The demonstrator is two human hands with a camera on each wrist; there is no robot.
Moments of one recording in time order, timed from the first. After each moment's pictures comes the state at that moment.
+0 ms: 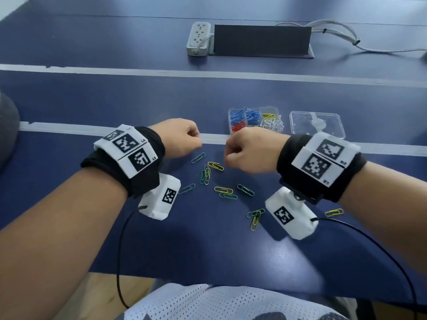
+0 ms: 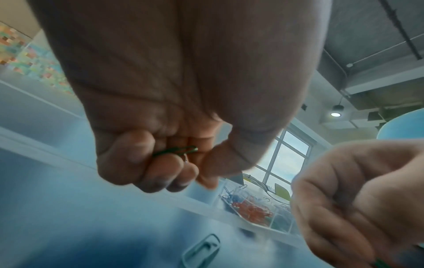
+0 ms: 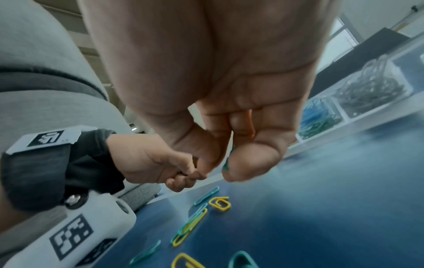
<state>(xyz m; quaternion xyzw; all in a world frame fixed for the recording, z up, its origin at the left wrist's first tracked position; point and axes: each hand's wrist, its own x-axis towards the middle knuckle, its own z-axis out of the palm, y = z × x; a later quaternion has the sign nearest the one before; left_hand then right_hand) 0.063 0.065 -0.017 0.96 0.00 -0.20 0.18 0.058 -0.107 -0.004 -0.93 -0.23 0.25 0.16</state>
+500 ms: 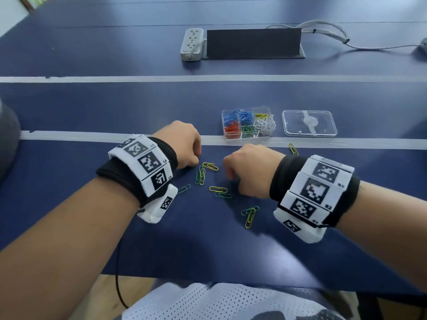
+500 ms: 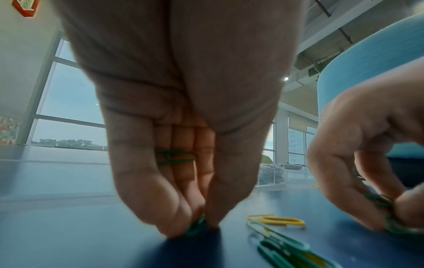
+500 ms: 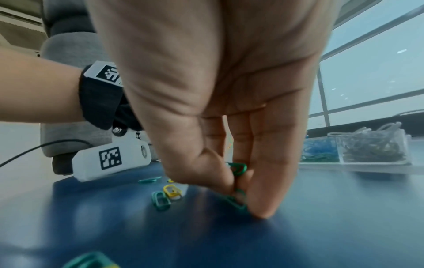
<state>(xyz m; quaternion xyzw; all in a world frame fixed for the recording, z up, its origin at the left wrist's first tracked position) 0.052 0.044 -0.014 0.98 -0.04 -0.17 0.08 0.033 -0.119 -0.016 -0.93 -0.31 0.22 0.02</state>
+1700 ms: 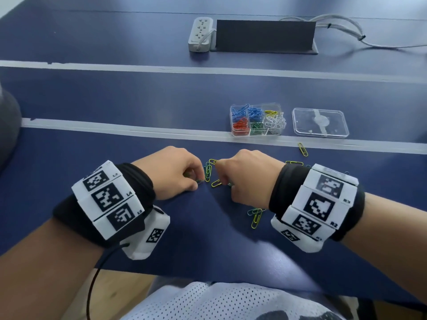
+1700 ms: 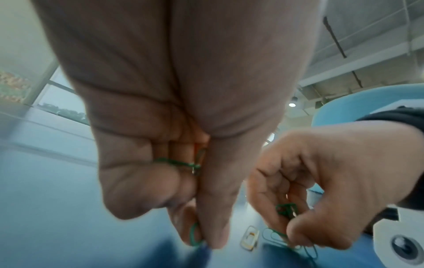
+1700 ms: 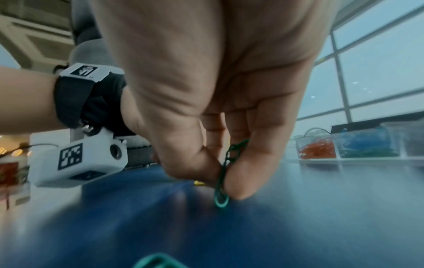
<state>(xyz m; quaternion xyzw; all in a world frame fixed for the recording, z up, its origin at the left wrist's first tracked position) 0.004 0.064 -0.014 0.95 -0.07 -0.26 0.17 0.018 -0.102 -0.013 -0.91 -0.34 0.21 0.02</state>
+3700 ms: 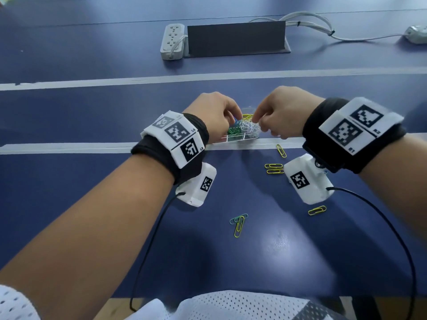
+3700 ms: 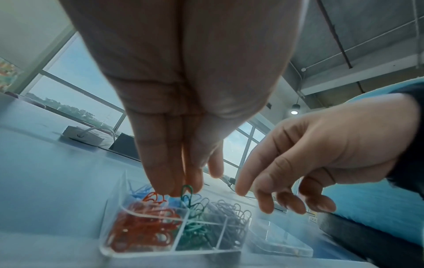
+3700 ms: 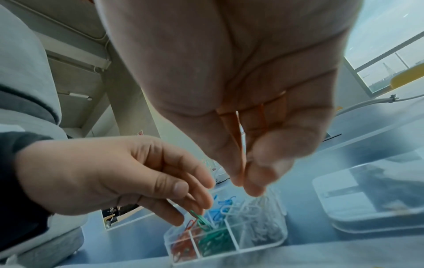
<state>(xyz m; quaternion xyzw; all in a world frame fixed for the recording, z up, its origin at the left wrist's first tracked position) 0.102 -0.024 -0.004 0.94 -0.08 -0.11 0.31 0.106 -0.177 0.017 -0.96 -0.05 0.17 0.20</state>
